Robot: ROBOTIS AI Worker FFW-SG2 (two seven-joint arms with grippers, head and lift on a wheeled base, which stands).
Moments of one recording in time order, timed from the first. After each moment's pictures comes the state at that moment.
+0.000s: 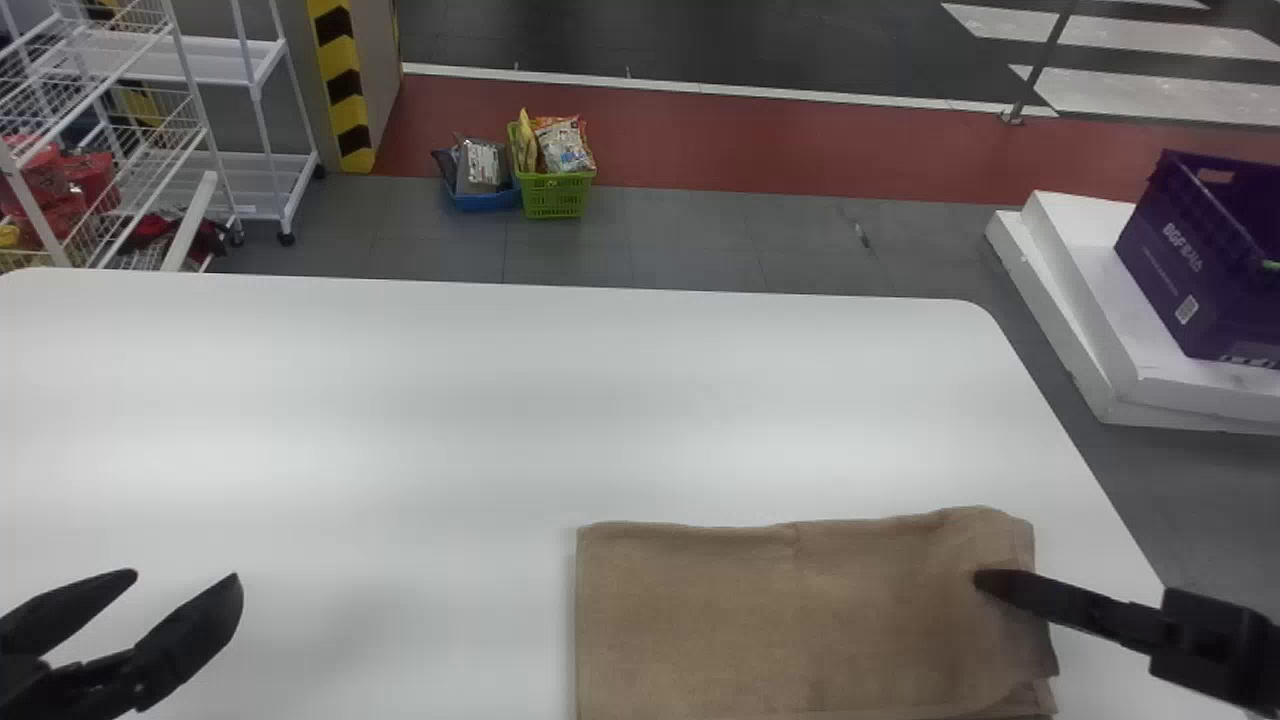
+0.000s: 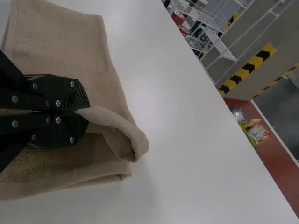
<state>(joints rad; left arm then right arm) 0.52 0.00 0.41 -2.27 0.25 0.73 -0.63 0.14 -0.10 -0.58 -2.21 0.26 1.55 1.27</state>
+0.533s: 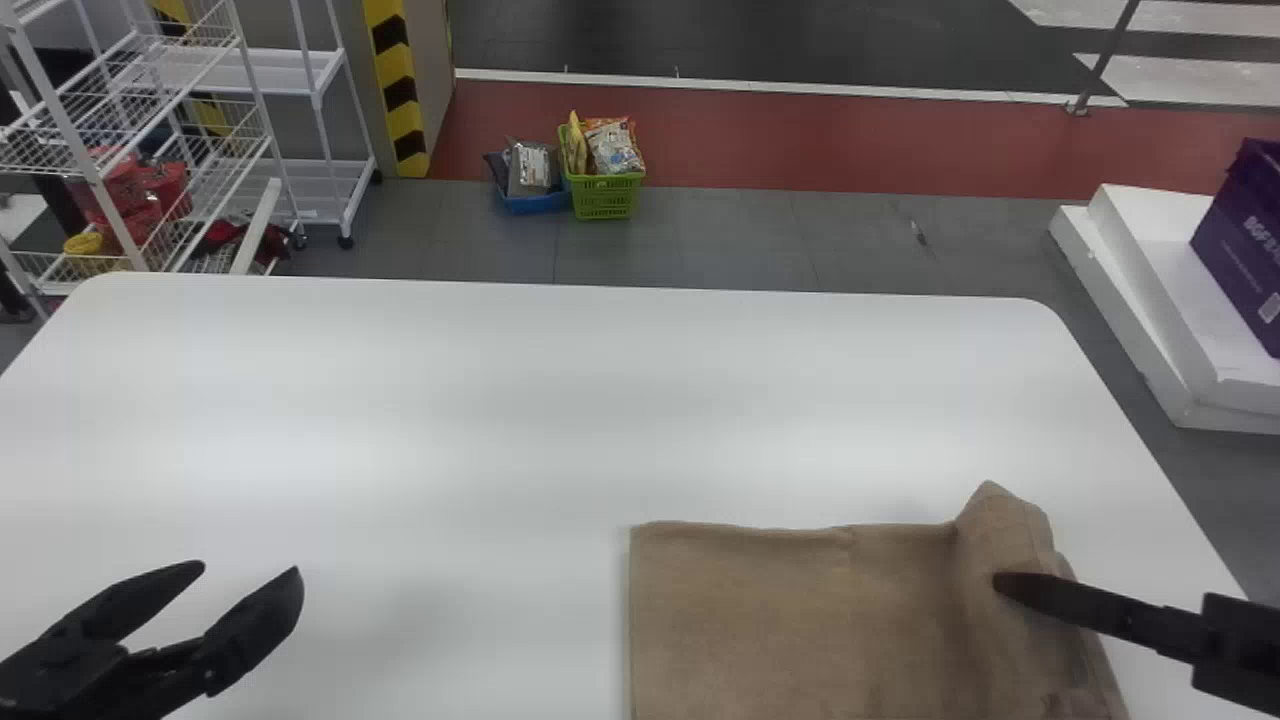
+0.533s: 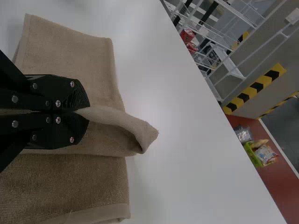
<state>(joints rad) 0.52 0.00 0.42 -2.27 0.25 0.73 -0.63 0.16 -0.10 -0.50 -2.27 0.28 1.57 1.29</state>
